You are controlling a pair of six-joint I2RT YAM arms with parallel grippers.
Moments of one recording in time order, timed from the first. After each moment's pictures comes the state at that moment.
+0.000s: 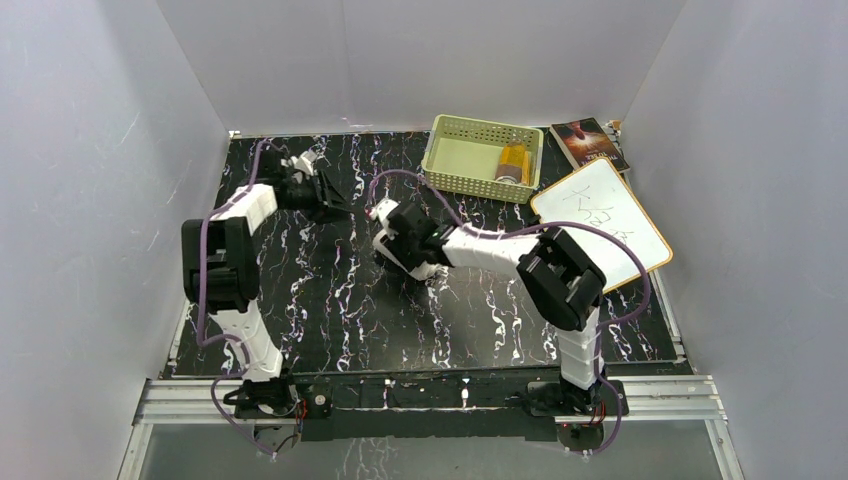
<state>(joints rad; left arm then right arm) 0.01 1.91 1.30 -0.43 0.88 -0.39 0.88 1.96 1.34 -0.26 0.13 -0.10</state>
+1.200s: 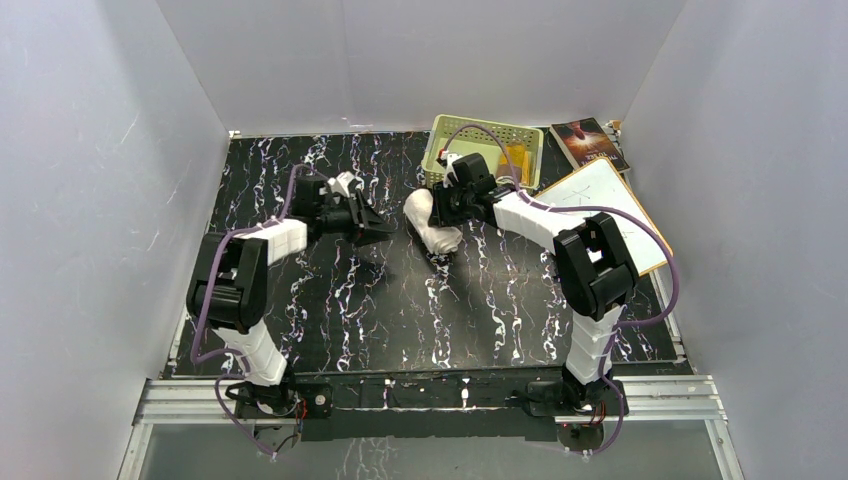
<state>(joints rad) -0.14 1.75 0.96 -0.01 0.90 -0.70 0.50 1.89 1.34 -0.21 -0.25 0.27</state>
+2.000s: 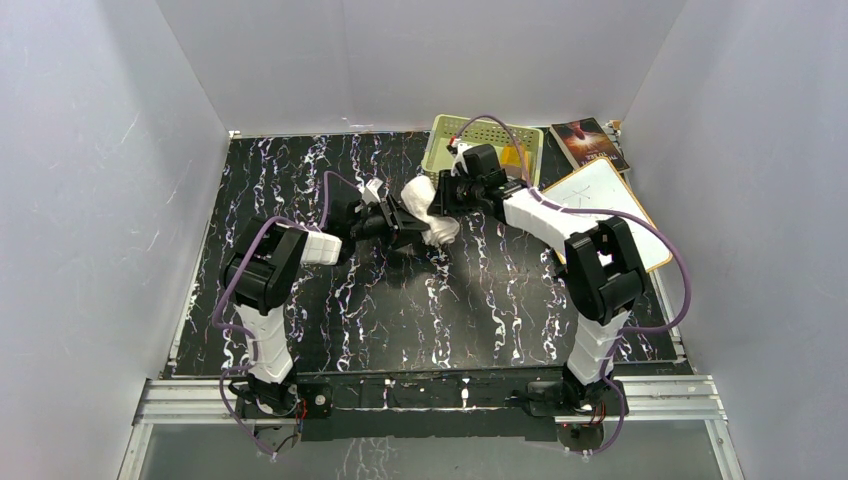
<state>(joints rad) -0.38 1.94 0.89 0.65 0.74 -1.16 0.46 1.84 1.34 -0.17 -0.34 0.37</state>
